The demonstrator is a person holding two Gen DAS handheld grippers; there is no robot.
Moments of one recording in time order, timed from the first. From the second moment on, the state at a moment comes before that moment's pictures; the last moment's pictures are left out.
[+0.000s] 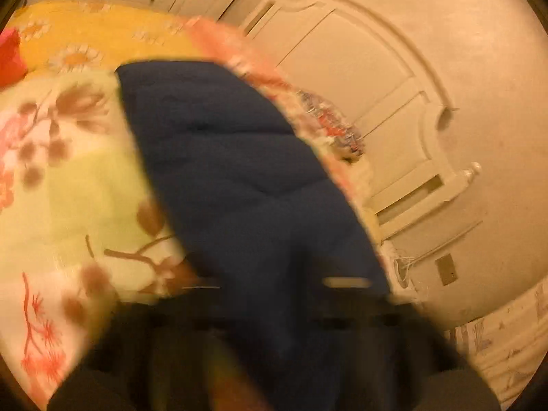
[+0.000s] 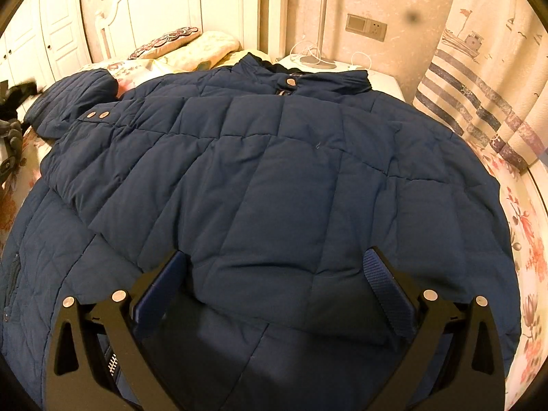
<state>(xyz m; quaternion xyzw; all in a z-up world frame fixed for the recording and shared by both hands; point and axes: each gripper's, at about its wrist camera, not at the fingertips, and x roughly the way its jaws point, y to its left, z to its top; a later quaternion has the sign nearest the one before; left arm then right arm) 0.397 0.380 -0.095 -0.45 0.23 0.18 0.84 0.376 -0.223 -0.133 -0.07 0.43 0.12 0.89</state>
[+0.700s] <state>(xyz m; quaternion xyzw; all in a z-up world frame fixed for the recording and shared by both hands) 0.329 -0.149 -0.128 0.32 0.31 -0.14 0.89 0.334 -0.363 -0.097 0.29 0.24 0.01 0.93</state>
